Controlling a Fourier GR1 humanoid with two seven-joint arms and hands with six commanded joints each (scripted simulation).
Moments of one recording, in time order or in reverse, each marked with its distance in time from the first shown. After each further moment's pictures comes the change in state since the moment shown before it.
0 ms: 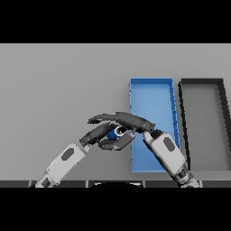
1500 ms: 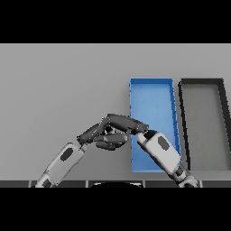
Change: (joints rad) left arm 0.022 -0.016 0.060 0.009 -0.143 -0.081 -0.018; right arm -0.046 0.018 0.063 0.019 -0.051 -0.043 -0.102
